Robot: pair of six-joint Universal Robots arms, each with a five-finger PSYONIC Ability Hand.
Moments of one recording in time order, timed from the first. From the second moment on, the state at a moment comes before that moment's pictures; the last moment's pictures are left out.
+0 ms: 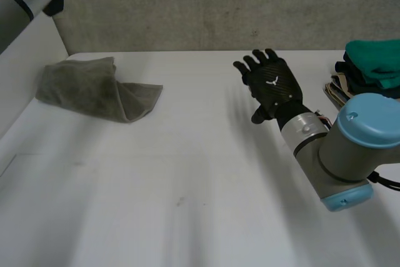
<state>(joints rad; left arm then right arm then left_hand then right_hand) 4.51 -2.07 -0.70 3.20 -1.03 3.27 2.02 -1.09 1.57 -0.58 1.37 2.74 1.15 1.19 1.18 1.19 1.00 0.22 0.21 0.21 0.21 0.04</state>
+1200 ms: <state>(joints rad) 4.69 -3.03 0.03 2.80 -0.87 4.37 2.01 -1.05 1.53 -0.50 1.39 2.69 1.17 1.19 1.18 1.19 0.99 0.22 0.21 0.21 0.21 0.04</state>
